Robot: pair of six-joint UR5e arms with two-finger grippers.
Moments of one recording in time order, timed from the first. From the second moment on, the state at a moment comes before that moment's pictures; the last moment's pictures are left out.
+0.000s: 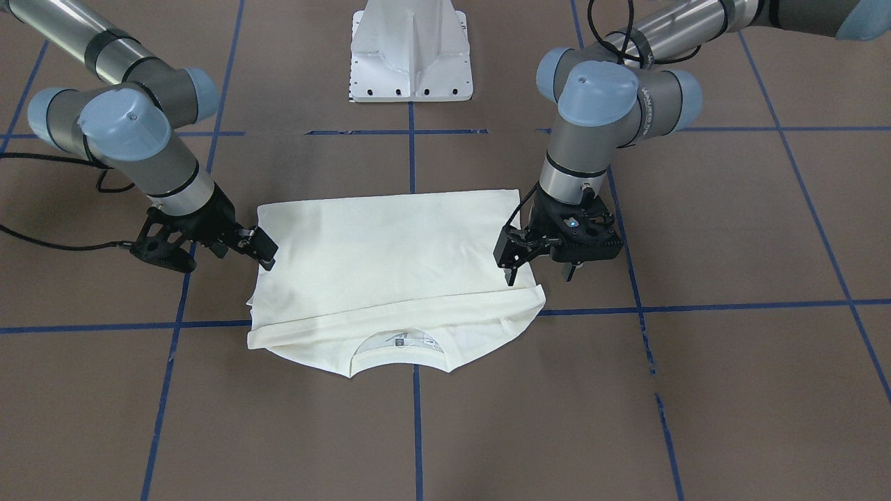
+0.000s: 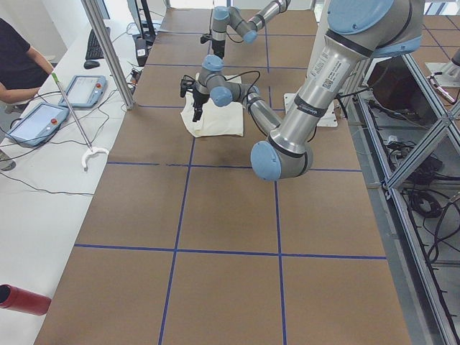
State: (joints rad) left arm -0.71 -2.18 -1.64 -1.82 -1.75 -1.22; right arm 0.71 -1.25 1.72 -1.20 1.99 1.48
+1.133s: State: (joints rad) left arm -0.71 -2.15 -1.72 -1.78 -1.75 -1.22; right arm 0.54 -1.35 1.79 -1.20 1.89 1.53
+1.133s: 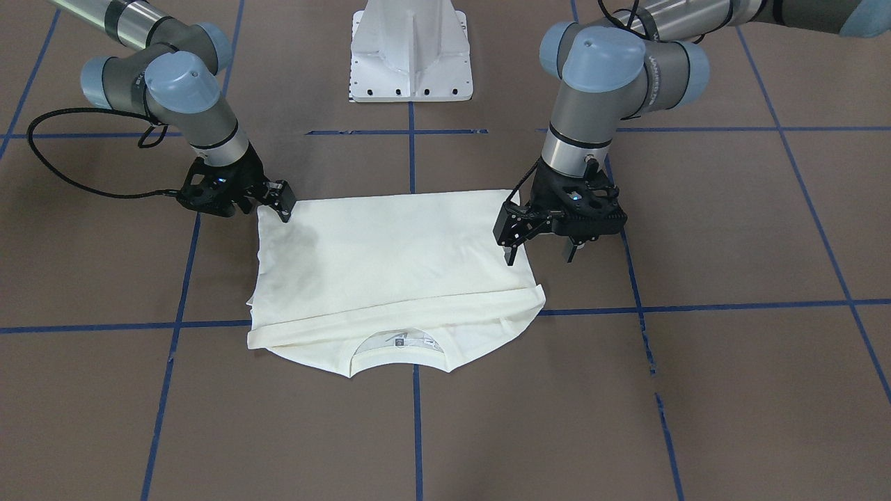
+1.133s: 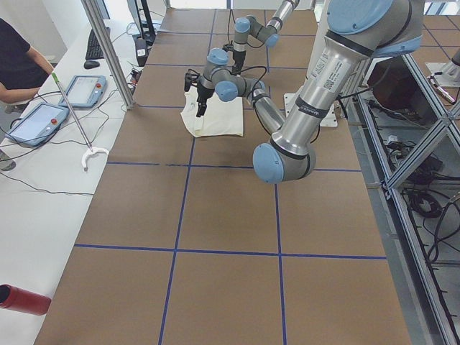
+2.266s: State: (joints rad) left arm -0.70 -2.15 -1.73 -1.78 -1.75 -1.23; right arm 0.28 -1.67 2.13 -1.20 1.91 1.61
